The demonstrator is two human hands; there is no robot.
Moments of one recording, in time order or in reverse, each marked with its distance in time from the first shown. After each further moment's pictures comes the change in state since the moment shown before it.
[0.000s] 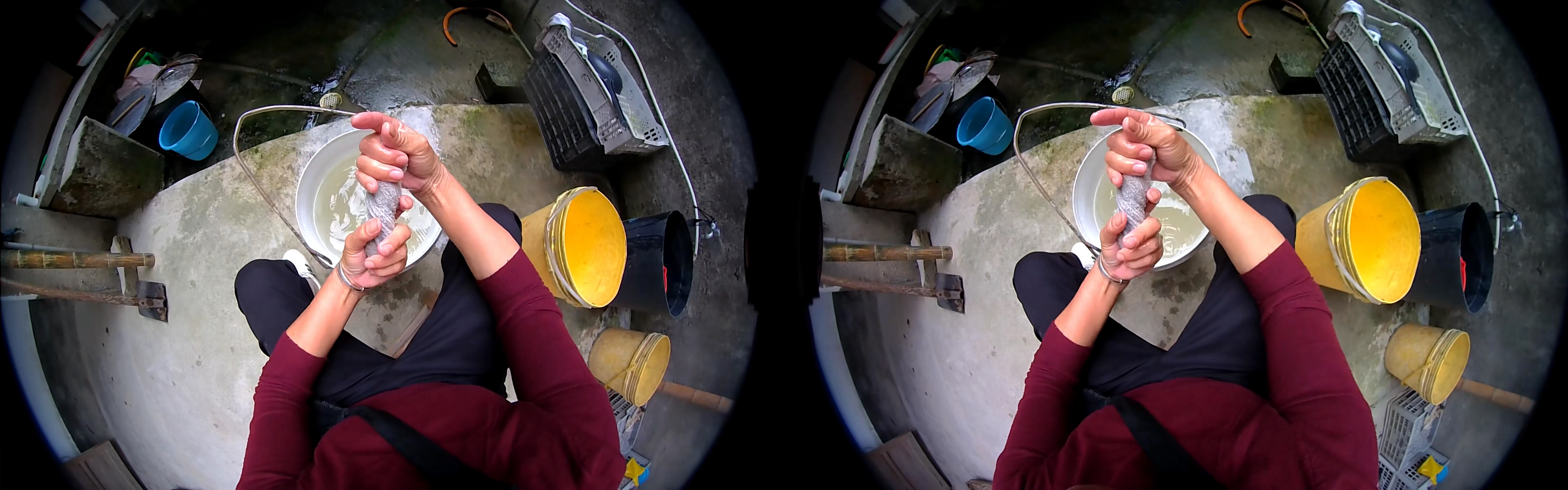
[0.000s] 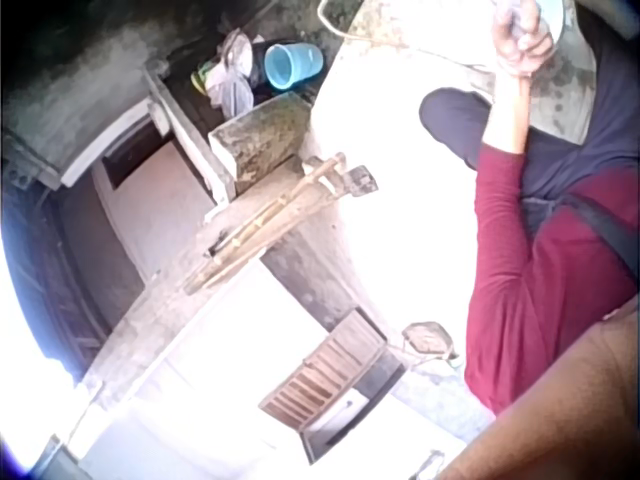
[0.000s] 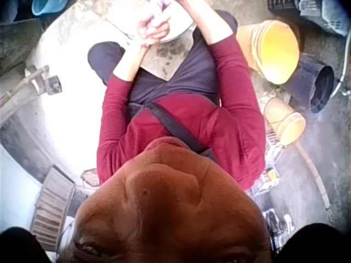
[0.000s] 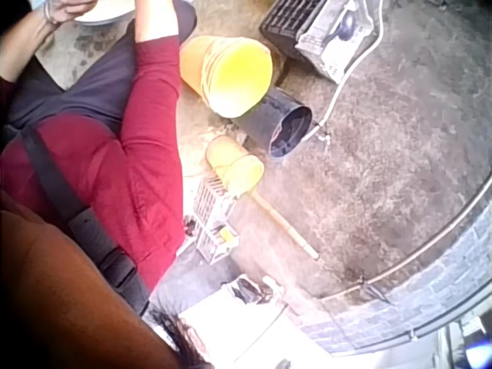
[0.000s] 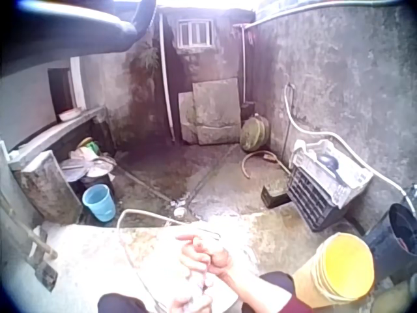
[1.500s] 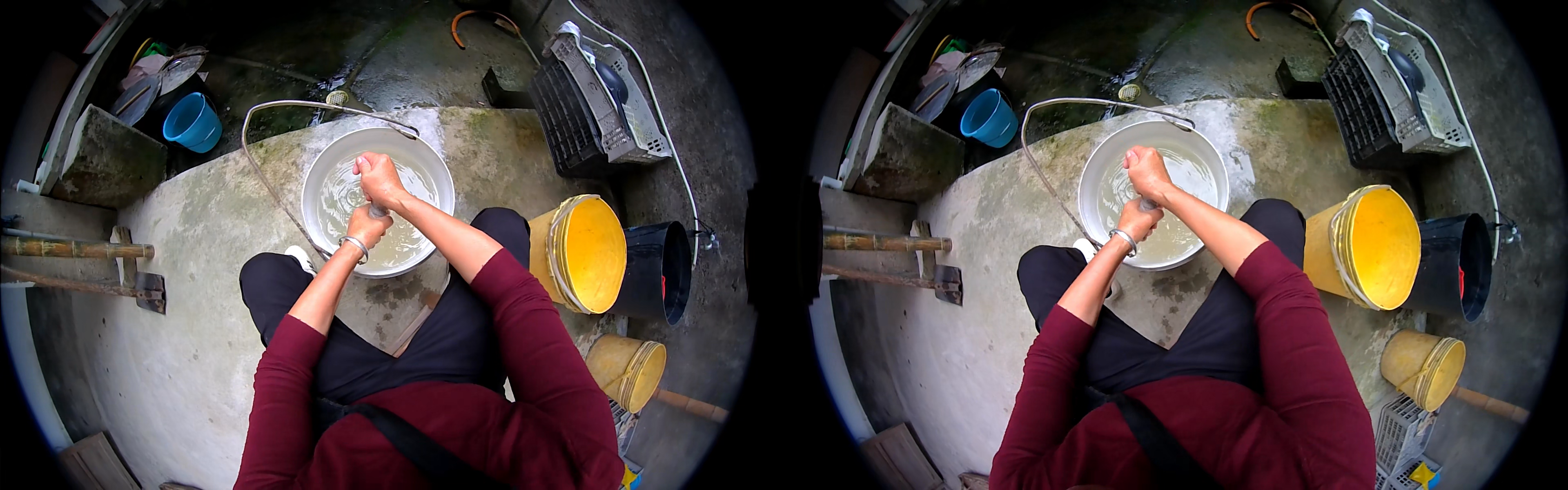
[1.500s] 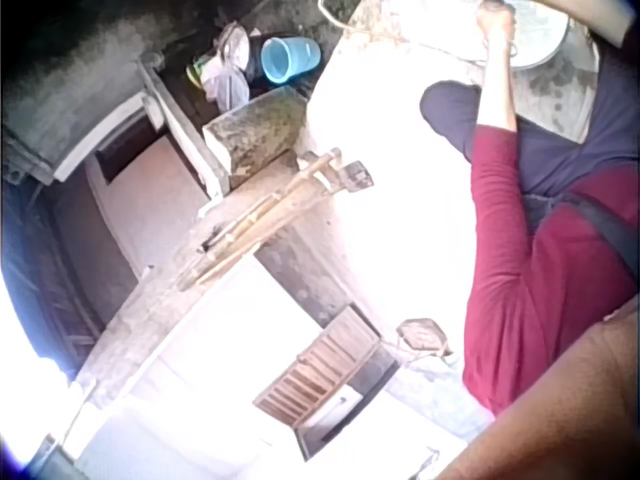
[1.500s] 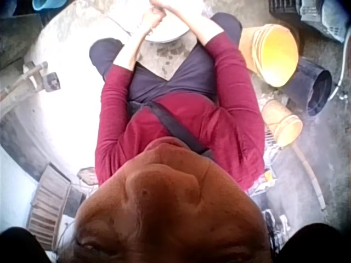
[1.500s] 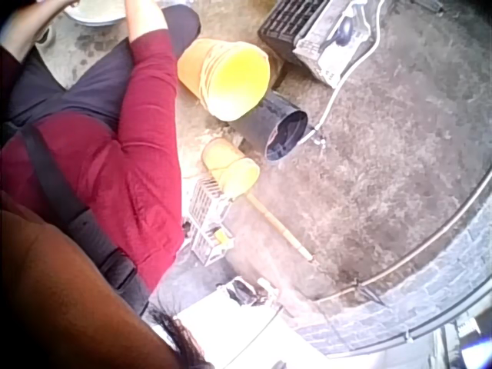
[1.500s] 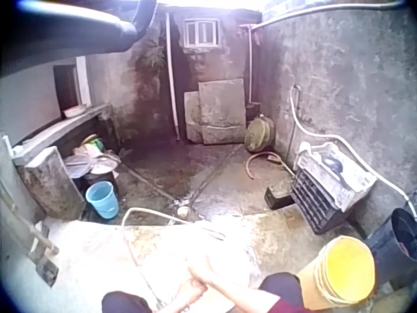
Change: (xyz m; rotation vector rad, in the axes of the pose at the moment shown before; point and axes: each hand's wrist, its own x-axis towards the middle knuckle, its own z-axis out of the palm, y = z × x) left_hand -0.010 0.041 -0.101 1.623 1.295 -0.180; right_hand -0.014 0.076 -0.085 -1.367 1.011 0.249
